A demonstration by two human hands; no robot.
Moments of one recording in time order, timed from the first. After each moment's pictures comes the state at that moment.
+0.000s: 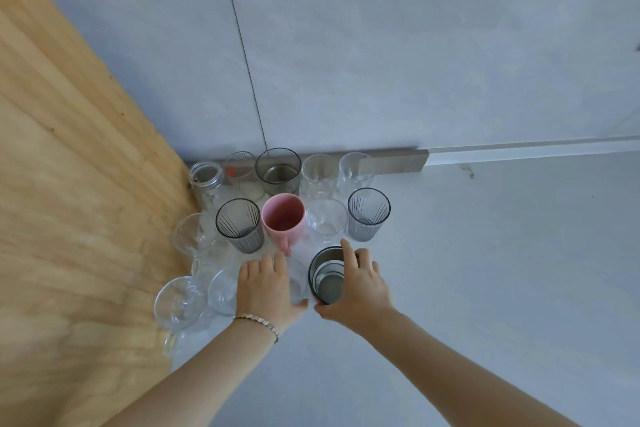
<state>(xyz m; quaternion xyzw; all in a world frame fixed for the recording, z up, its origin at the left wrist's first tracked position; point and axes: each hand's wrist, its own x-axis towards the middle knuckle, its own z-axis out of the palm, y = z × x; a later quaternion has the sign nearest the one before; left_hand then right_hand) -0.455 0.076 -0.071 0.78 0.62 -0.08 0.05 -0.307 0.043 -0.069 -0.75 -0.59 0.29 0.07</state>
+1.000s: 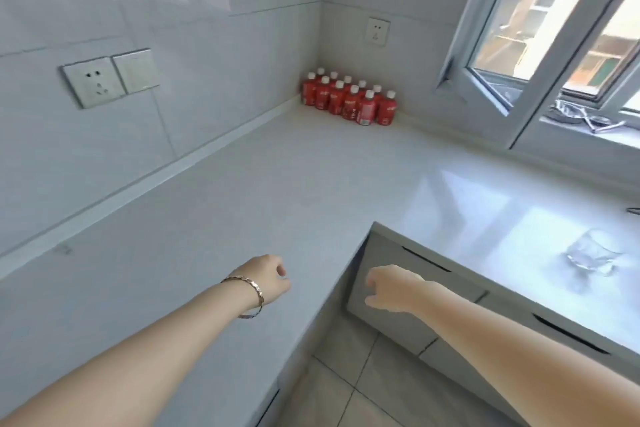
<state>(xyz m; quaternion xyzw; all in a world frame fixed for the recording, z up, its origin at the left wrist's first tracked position) 0.057 -0.196 0.023 0.93 0.23 -0.17 0.23 0.161 -0.407 0.027 -0.91 -0.27 0.31 -0.02</state>
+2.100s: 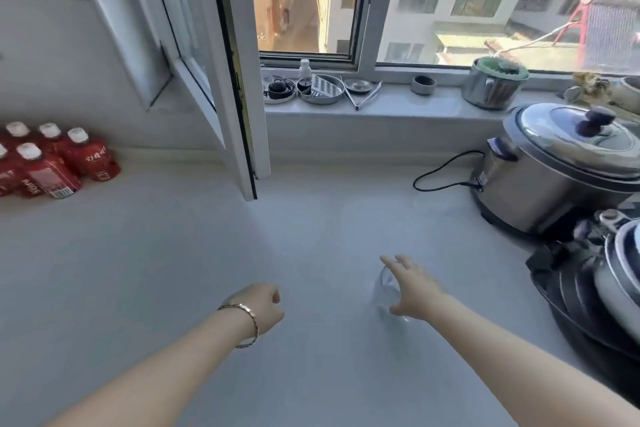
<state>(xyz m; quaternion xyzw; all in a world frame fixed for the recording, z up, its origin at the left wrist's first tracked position) 0.554 -0.565 -0.036 0.94 -0.06 -0.31 0.12 0.522 -0.842 -0.032 -0.96 0.08 0.27 0.09</state>
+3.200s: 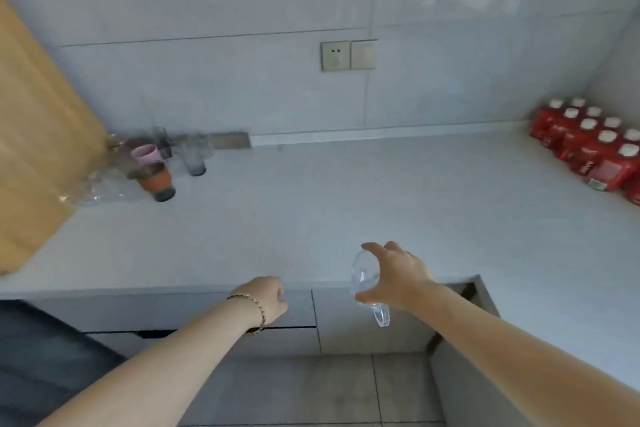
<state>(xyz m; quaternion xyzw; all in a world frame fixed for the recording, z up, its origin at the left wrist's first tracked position) 0.009 -0.417 0.025 0.72 0.63 -0.15 0.25 0.238 -0.450 0.046 -0.70 -0.67 0.23 0.03</state>
